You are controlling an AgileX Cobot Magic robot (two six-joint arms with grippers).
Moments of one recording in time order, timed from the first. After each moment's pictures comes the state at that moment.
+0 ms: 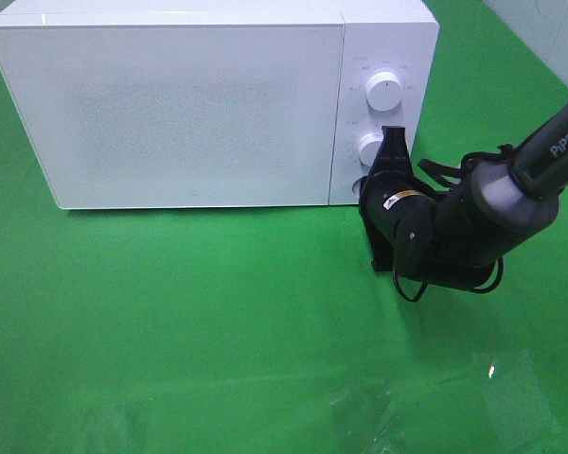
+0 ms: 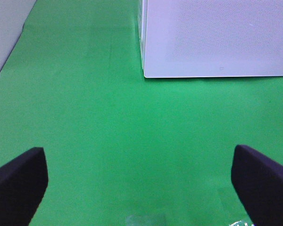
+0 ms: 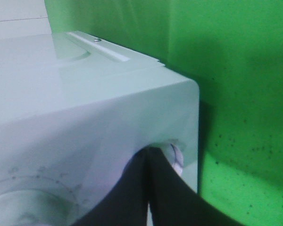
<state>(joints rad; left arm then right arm) -0.03 0.00 -0.51 -0.07 1.04 0.04 0.54 2.16 -0.87 0.61 -0.92 1.36</state>
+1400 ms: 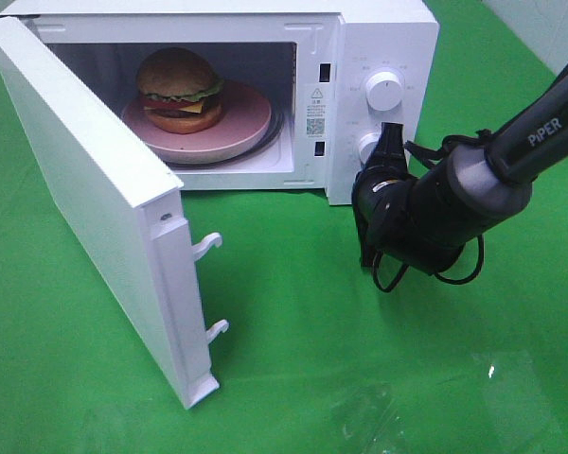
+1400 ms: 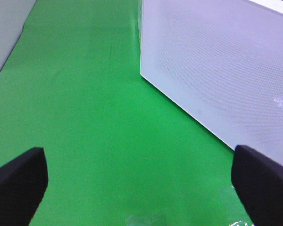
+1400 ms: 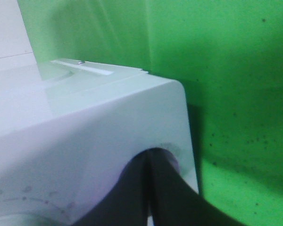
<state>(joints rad) -0.03 0.00 -0.51 -0.07 1.04 0.04 0.57 2.17 -0.97 0.87 -0.82 1.25</state>
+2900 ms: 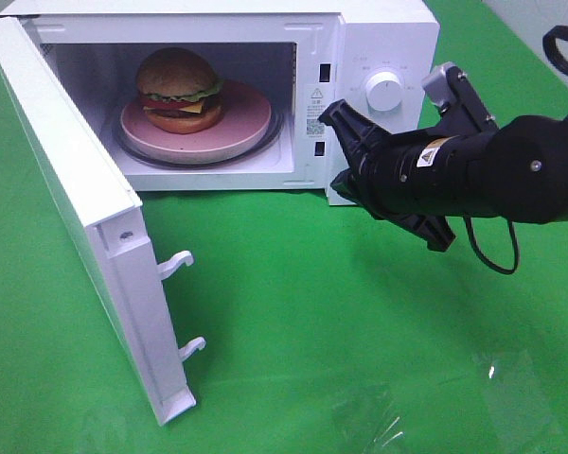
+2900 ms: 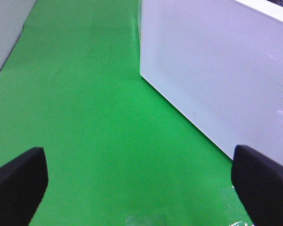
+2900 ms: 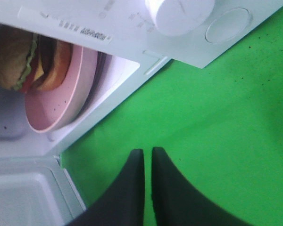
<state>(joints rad) -0.03 0.00 -0.51 -0.07 1.04 0.04 0.57 1.67 -0.72 0.30 -0.30 0.80</state>
